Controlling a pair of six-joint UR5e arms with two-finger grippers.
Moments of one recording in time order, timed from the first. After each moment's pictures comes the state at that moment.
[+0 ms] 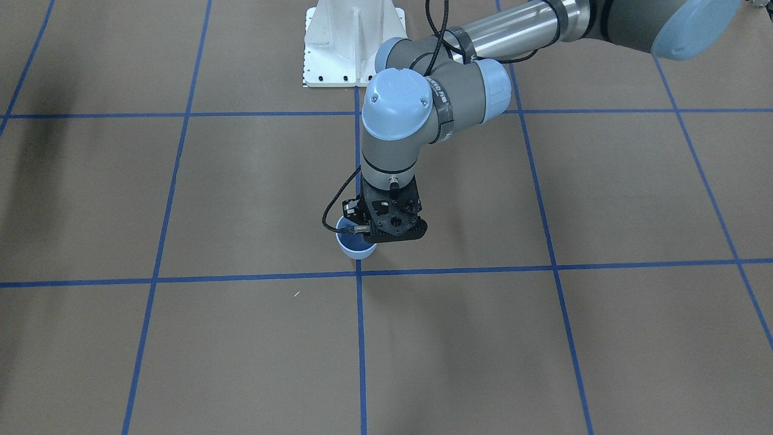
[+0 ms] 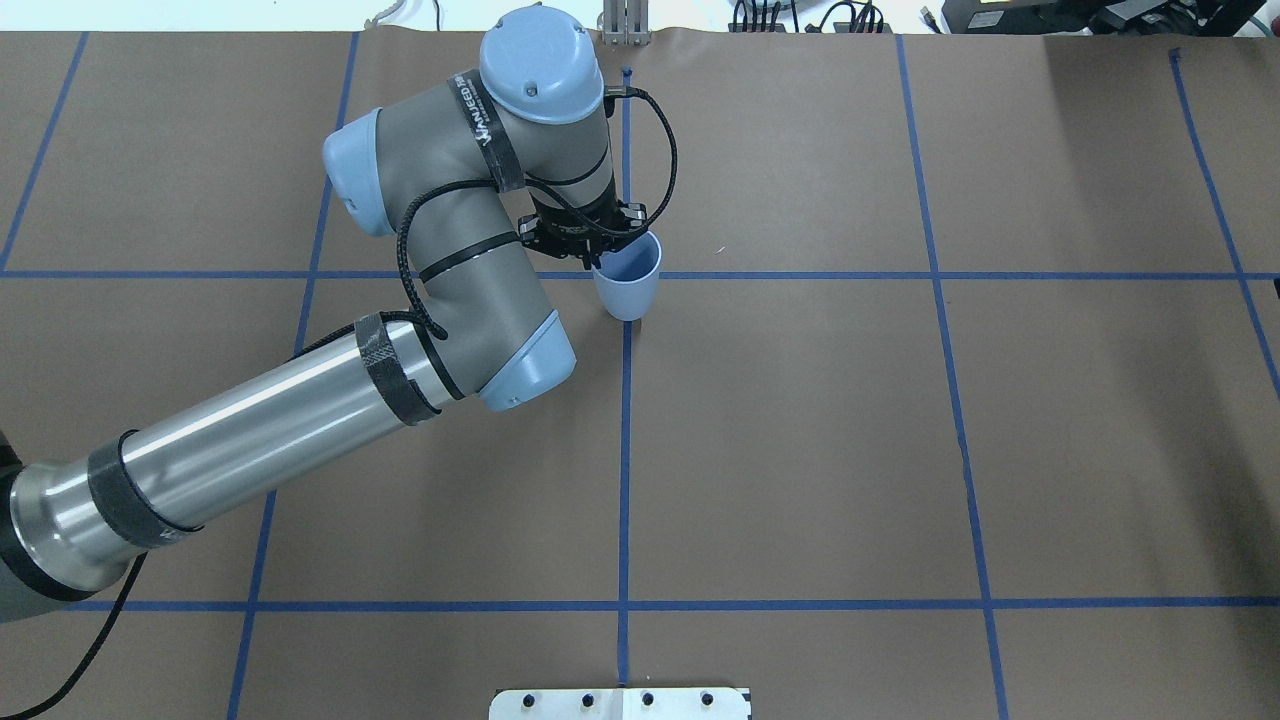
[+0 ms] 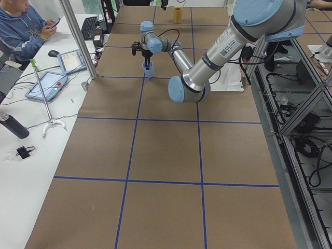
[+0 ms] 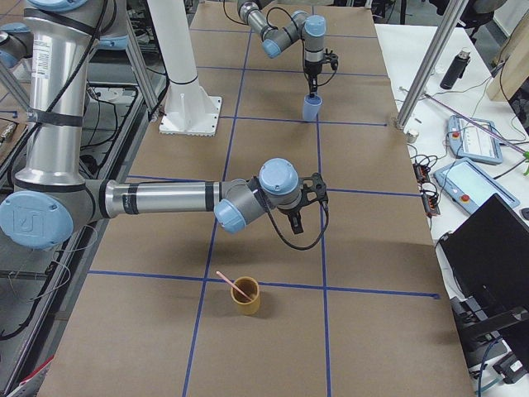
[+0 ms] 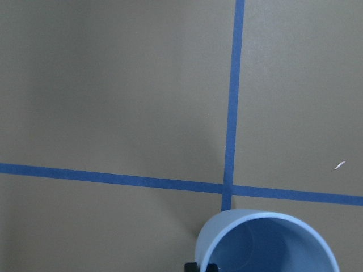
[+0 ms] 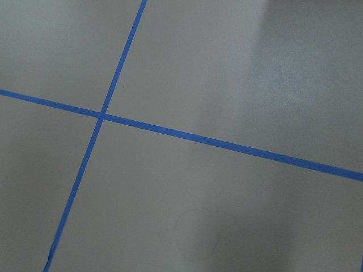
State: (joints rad) left arm -0.67 -2.54 -1.34 -1.62 -1.97 -1.20; right arm 1.41 -1.72 1.77 -1.00 2.53 0.33
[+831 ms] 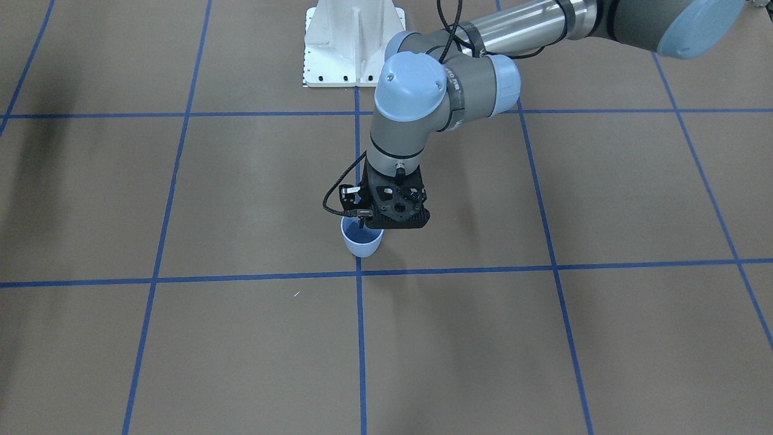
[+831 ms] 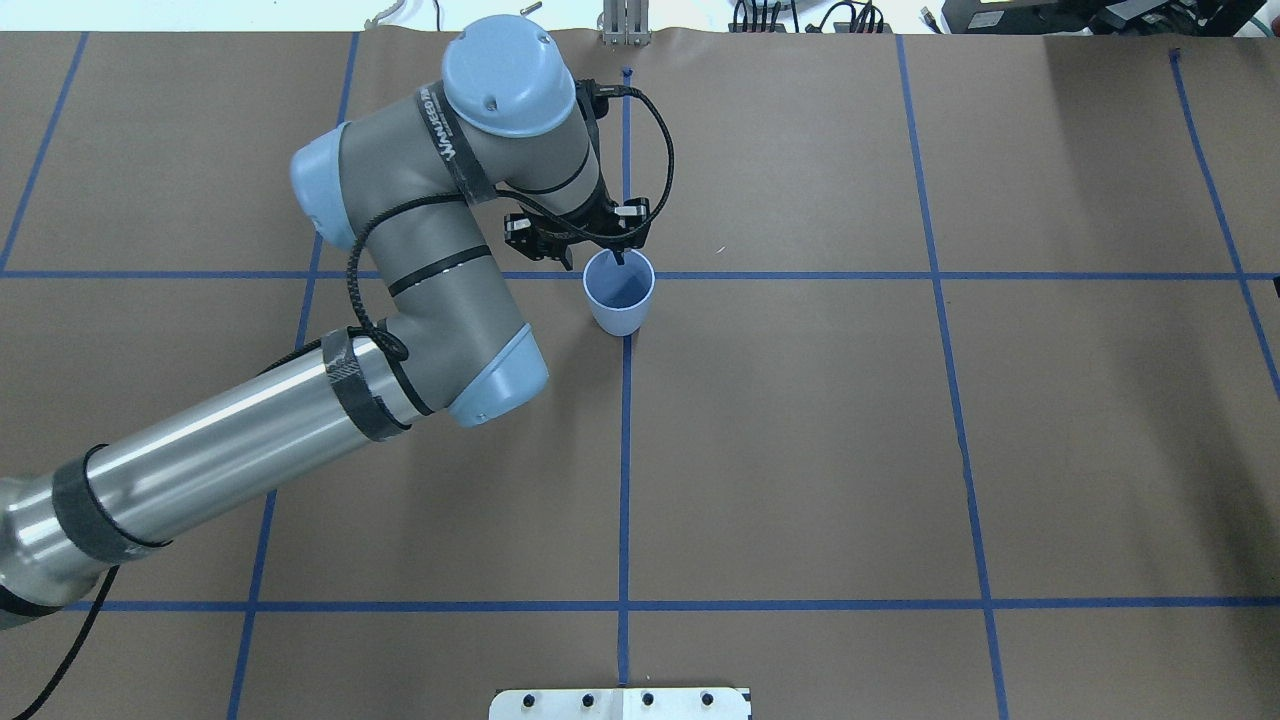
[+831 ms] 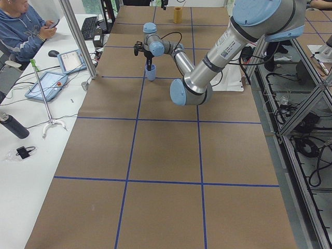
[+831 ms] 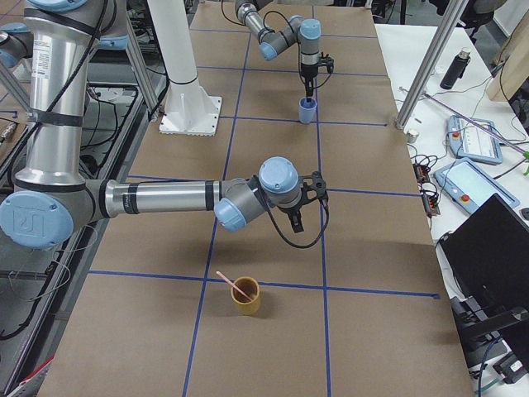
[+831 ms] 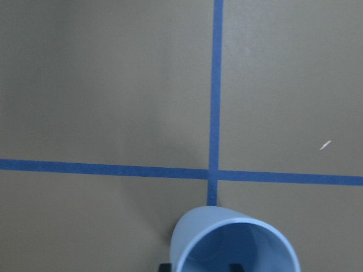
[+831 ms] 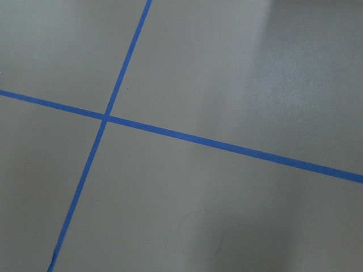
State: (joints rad) left arm -0.68 -2.45 -1.49 -1.68 -1.97 -1.21; right arm 1.41 -1.72 1.77 -1.00 2.53 0.33
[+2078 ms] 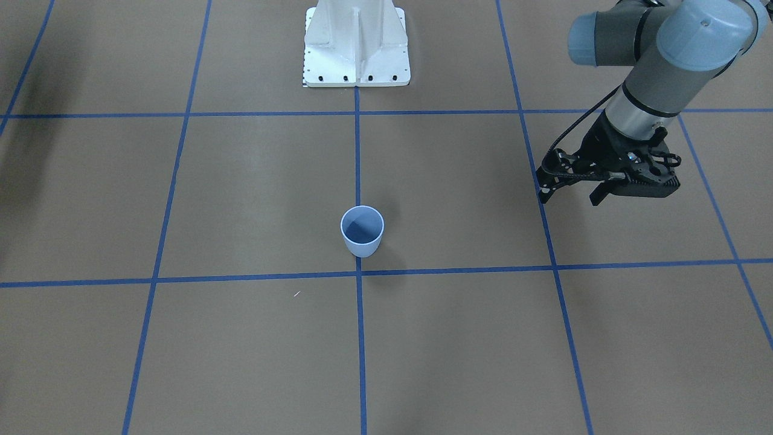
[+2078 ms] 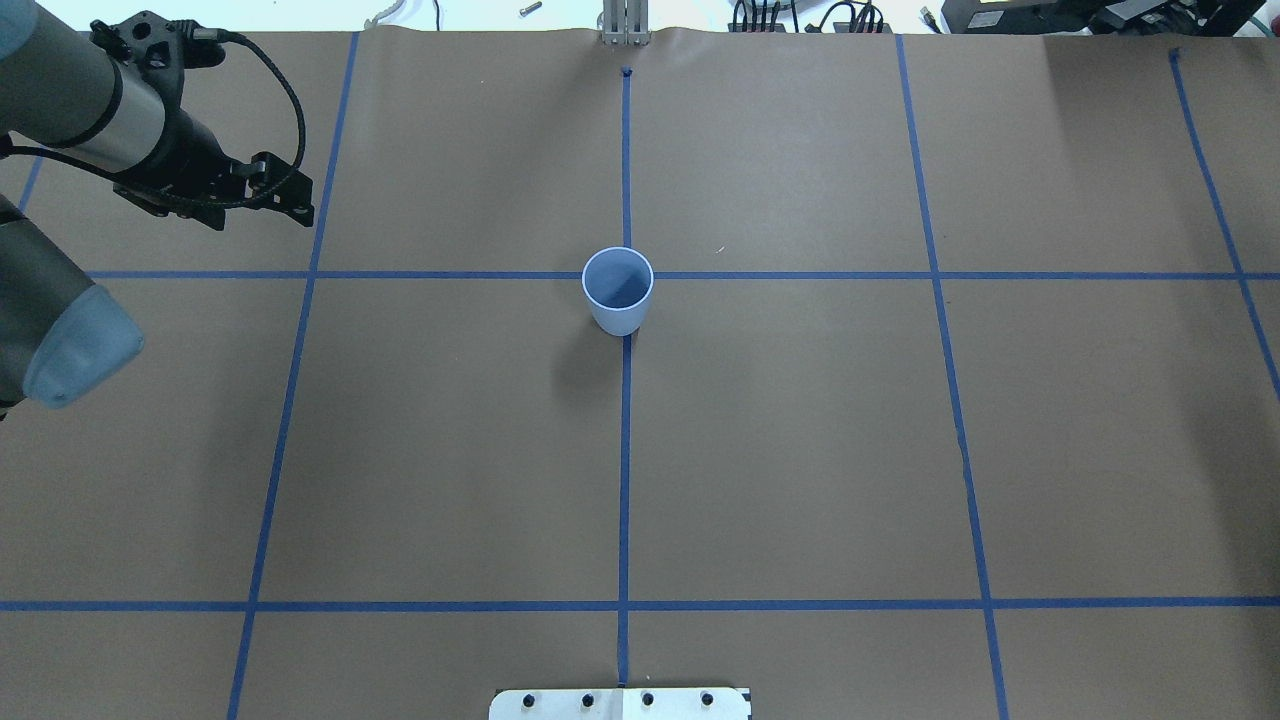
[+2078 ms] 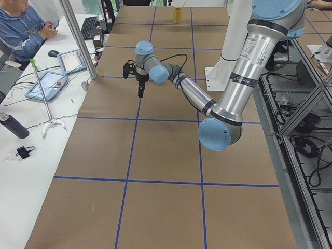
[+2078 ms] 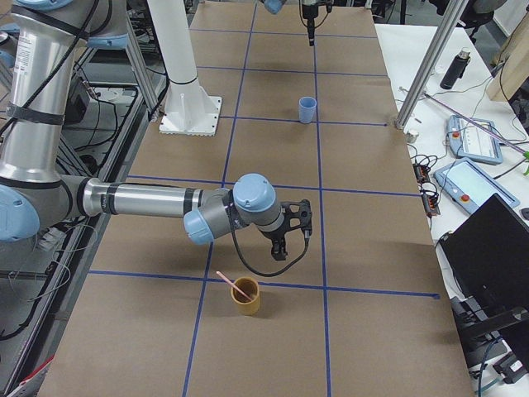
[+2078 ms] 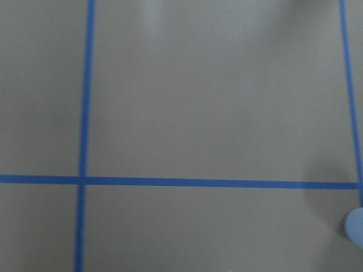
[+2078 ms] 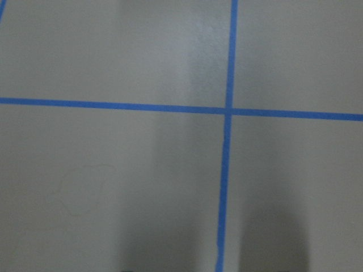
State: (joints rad) left arm -0.97 -1.94 -1.86 -1.69 -2.14 -0.90; right arm 1.56 -1.89 1.80 -1.12 2.37 0.20
